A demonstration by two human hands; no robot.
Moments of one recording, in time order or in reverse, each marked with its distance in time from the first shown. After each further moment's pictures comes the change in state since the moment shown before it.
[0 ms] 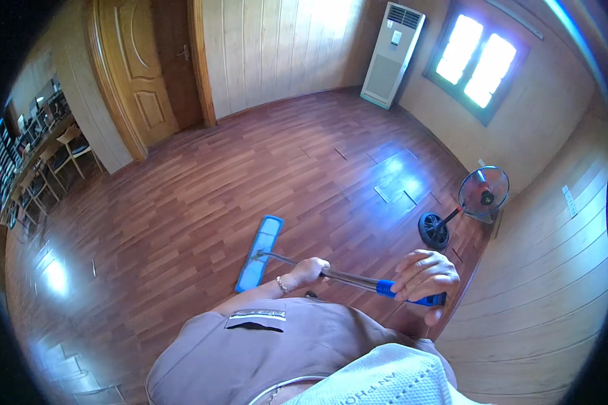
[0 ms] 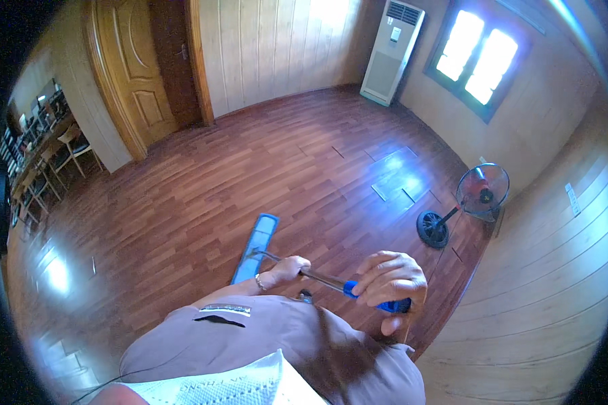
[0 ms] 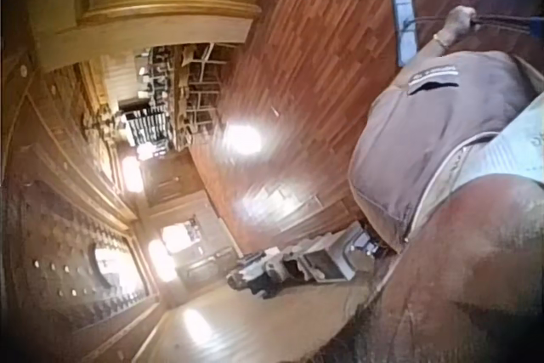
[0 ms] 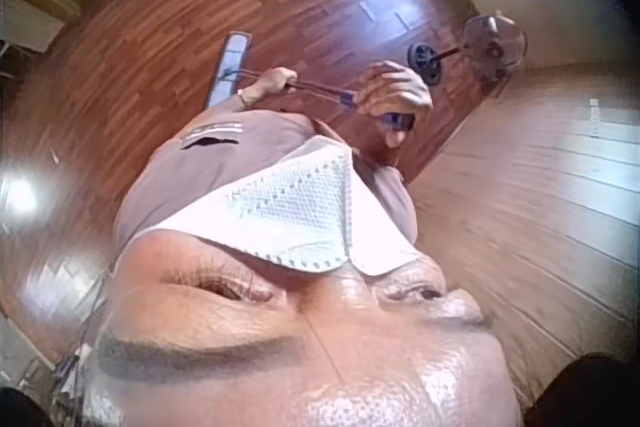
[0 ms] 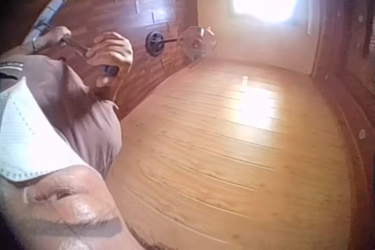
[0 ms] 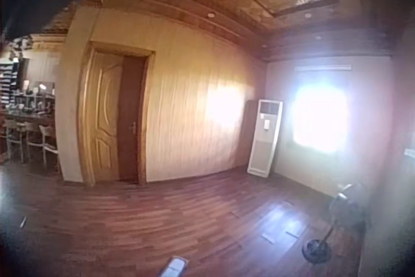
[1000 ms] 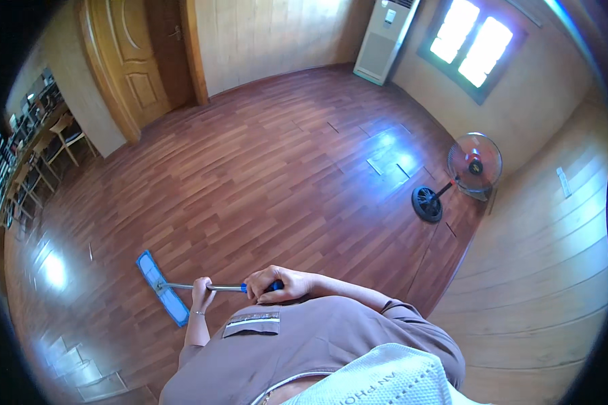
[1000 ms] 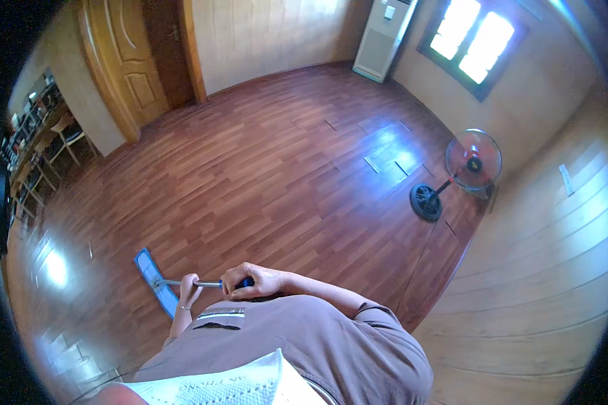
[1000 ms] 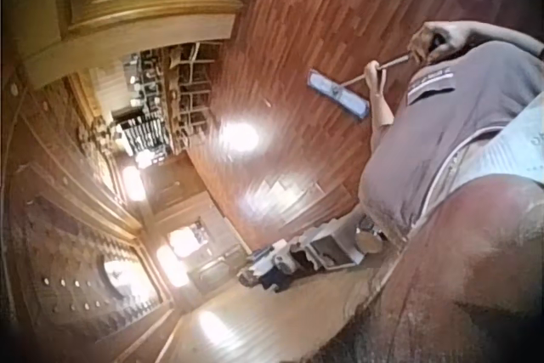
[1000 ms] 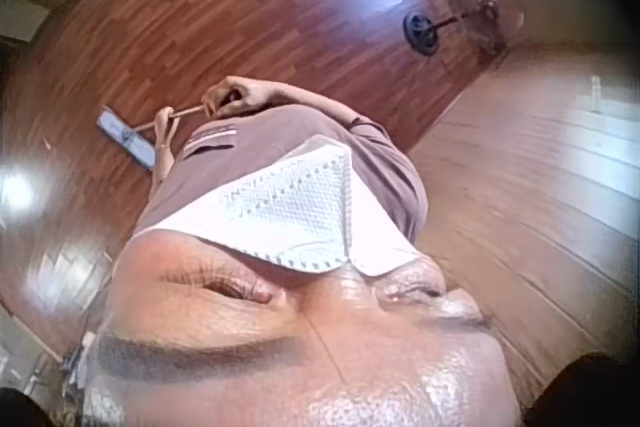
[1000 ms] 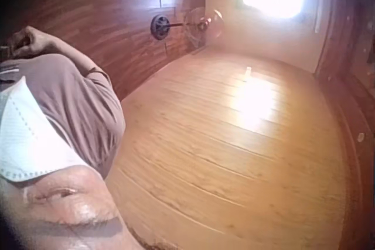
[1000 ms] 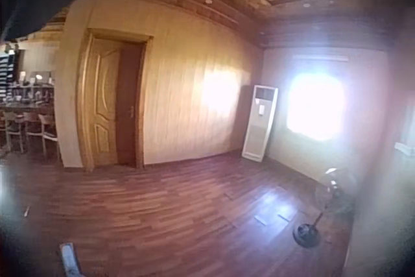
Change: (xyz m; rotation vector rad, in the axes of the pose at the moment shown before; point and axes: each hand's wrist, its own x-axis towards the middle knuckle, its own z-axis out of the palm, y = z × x) left_hand -0.343 -0.125 0.009 0.281 0.615 -0.507; right_hand -0.017 0.069 0.246 0.963 -0.183 0.521
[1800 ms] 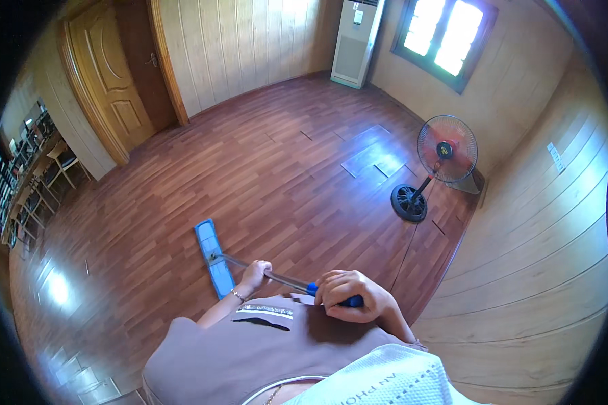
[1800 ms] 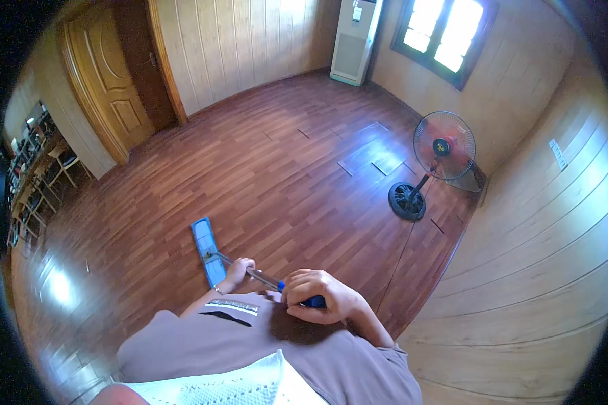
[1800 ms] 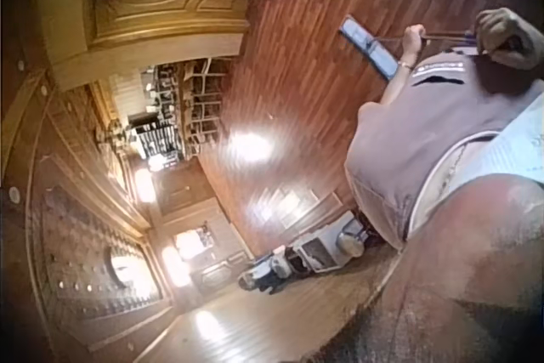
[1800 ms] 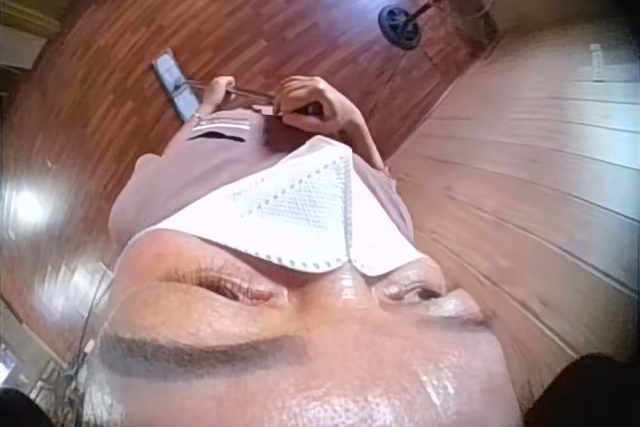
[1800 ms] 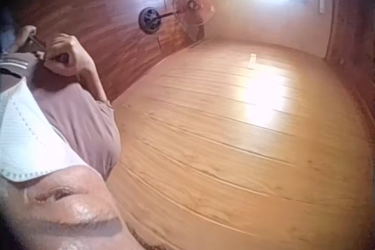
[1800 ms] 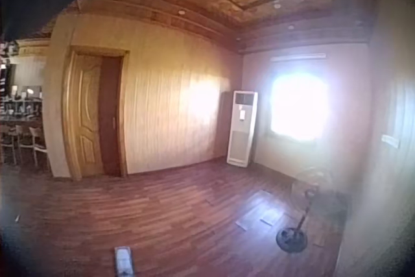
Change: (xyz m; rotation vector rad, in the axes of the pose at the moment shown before) left_hand 0.073 0.260 0.150 -0.168 -0.388 0.211; right_hand -0.218 -0.185 -0.003 -0.549 0.263 -0.048
